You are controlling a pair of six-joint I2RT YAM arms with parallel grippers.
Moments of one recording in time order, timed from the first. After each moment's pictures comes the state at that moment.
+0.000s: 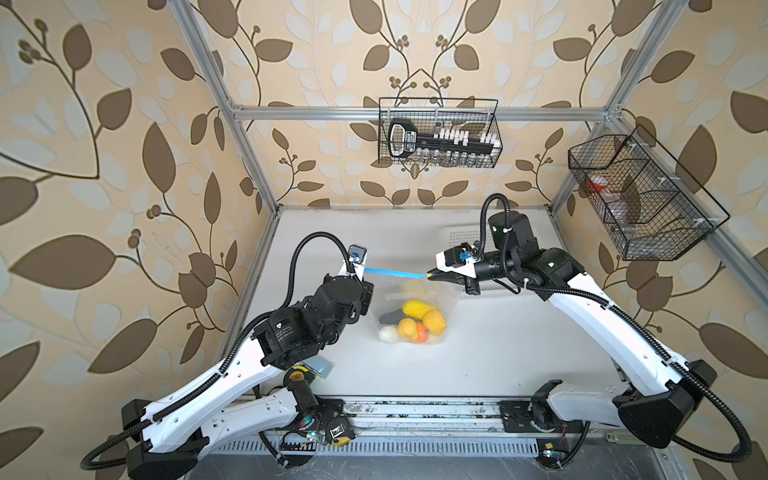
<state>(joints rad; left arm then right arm) -0.90 0.86 1.03 -0.67 -0.63 -0.19 0.54 1.30 1.37 -0.70 -0.76 -0.84</state>
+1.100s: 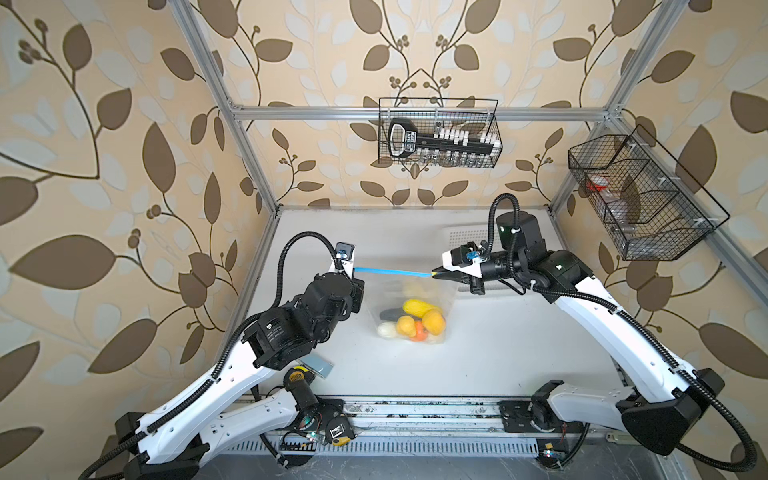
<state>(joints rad) -0.83 0.82 1.05 -0.72 -0.59 -0.23 0.52 1.26 1.36 -0.70 -0.77 -0.84</state>
